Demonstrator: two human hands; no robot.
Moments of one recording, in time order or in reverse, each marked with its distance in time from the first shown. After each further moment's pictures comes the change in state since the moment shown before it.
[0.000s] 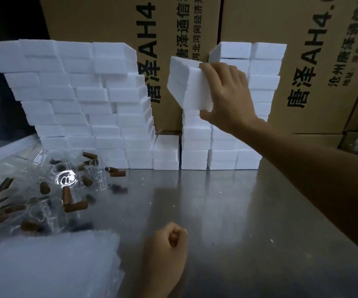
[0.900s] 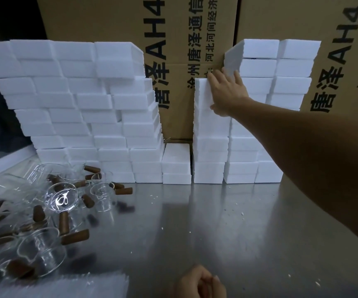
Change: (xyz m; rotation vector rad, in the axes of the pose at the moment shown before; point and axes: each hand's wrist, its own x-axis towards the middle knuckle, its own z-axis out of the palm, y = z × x) left_hand 0.010 0.015 0.006 -0.145 -0.051 -0.092; right_hand 0.090 0.039 0.123 -0.271 -0.426 0.142
